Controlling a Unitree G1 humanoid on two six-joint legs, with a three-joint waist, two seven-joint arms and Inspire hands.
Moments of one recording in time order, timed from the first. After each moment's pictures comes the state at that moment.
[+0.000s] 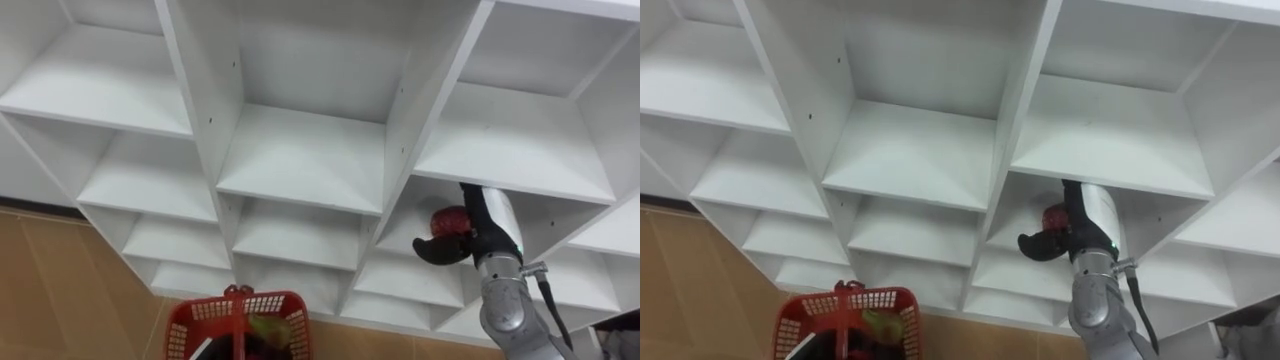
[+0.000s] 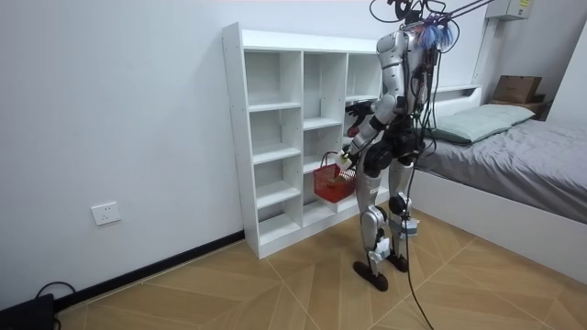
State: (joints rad) left arm 0.29 0.19 -0.15 0.59 -0.18 -0.05 -0.19; right arm -0.10 -0.29 0.22 0.58 -0.33 -0.13 -0.37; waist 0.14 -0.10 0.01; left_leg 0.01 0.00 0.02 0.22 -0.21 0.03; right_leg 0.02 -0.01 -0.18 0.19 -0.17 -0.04
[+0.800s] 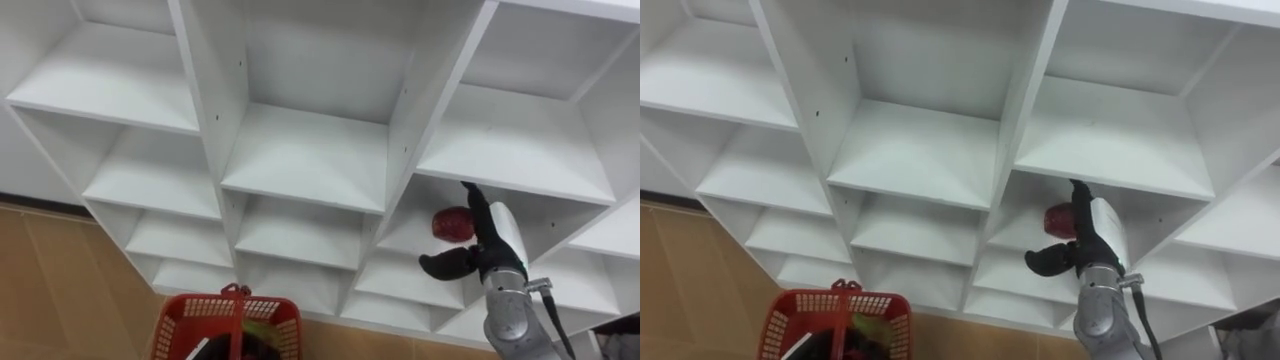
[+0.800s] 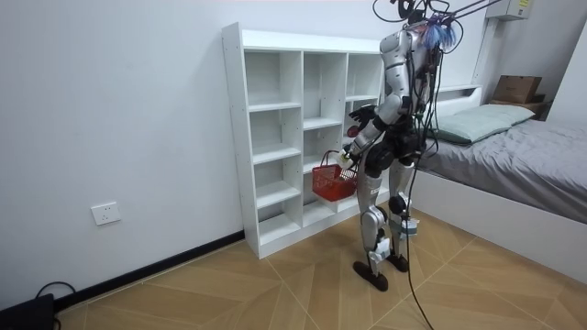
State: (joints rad) left arm 0.33 0.20 -0.14 0.53 -0.18 -0.05 -0.21; right arm -0.10 -0.29 0.22 0.69 -0.23 -0.13 -0.37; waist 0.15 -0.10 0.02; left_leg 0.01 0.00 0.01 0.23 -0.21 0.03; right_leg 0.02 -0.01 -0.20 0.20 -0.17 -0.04
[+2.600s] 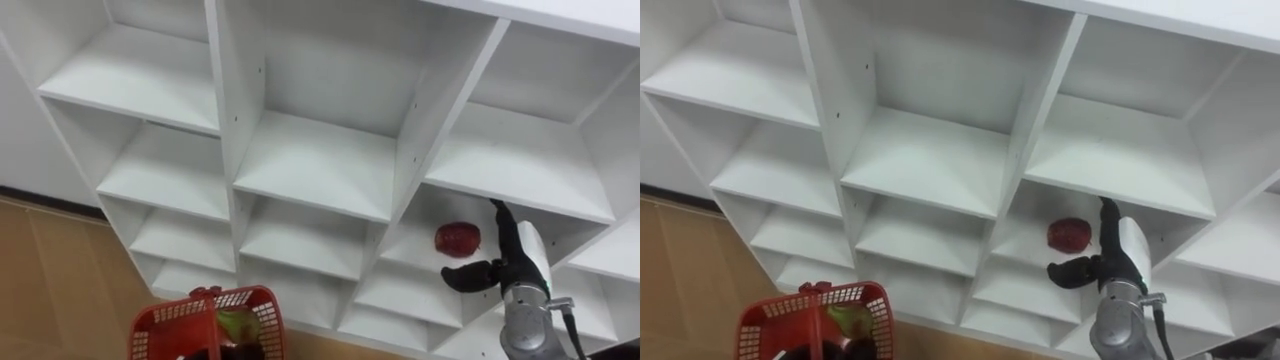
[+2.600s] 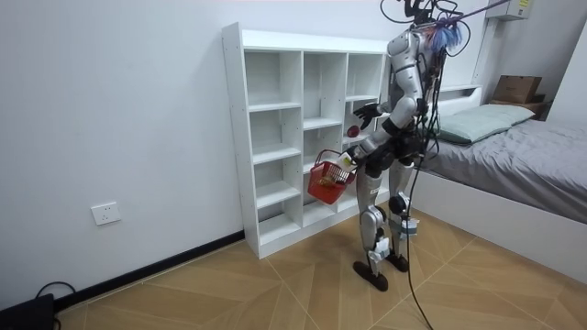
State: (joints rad) left arm 0.45 0.23 -0.05 0.46 -0.24 -0.06 -0.27; right arm -0.11 -0.32 0.22 0.82 -0.15 -0.14 -0.41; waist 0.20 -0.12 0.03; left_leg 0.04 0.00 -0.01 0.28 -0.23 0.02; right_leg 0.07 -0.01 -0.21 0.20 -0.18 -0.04
